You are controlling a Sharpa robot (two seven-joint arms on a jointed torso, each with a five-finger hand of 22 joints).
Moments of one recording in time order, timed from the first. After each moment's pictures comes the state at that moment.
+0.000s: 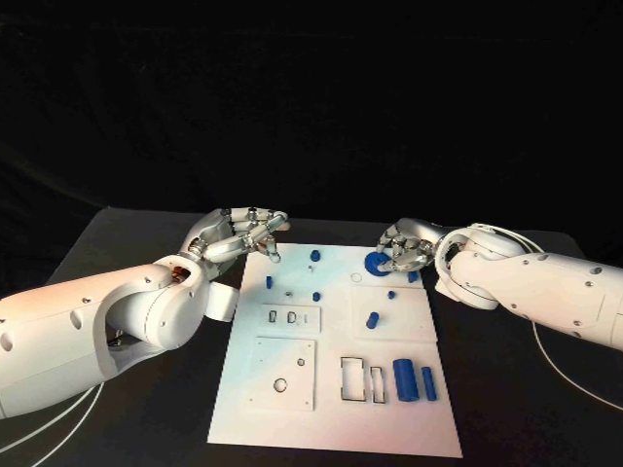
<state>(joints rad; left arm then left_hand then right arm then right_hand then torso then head) 1.19 -0.93 -0.04 1.67 -0.06 -0.34 0.43 1.46 -0.17 0.28 0.29 0.23 0.87 0.21 0.27 0.21 1.05 0.14 0.11 0.08 1.04 0.07 0.80 0.66 0.18 1.05 0.16 0.83 0.37 1.29 -0.67 -0.16 1.21 -1.22 -0.24 -0.11 1.14 -0.17 0.49 -0.05 0.15 0.77 0.17 0.26 0.48 1.09 0.08 1.00 0.82 1.46 0.00 1.43 1.24 0.07 1.43 0.11 1.44 1.31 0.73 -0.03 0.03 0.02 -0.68</state>
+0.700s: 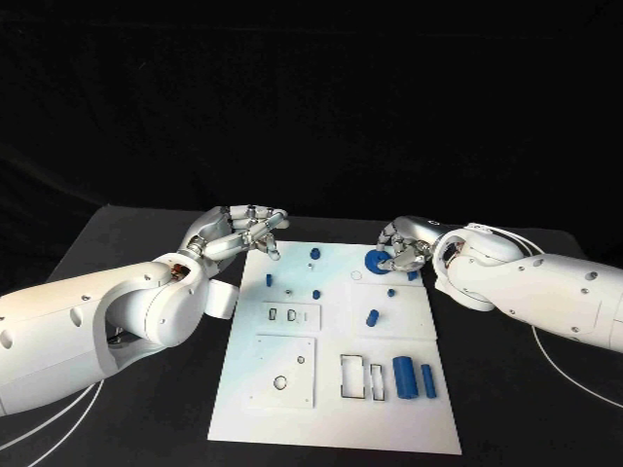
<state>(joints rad) 1.19 -0.93 -0.04 1.66 -0.06 -0.34 0.43 1.46 -0.17 0.28 0.29 0.23 0.87 0.21 0.27 0.21 1.05 0.14 0.11 0.08 1.04 0.07 0.80 0.66 0.18 1.05 0.16 0.83 0.38 1.28 -0.67 -0.16 1.23 -1.34 -0.29 -0.11 1.17 -0.14 0.56 -0.06 0.12 0.86 0.15 0.32 0.51 1.21 0.05 1.18 1.03 1.47 -0.01 1.46 1.30 0.05 1.46 0.09 1.47 1.31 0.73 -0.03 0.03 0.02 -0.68</state>
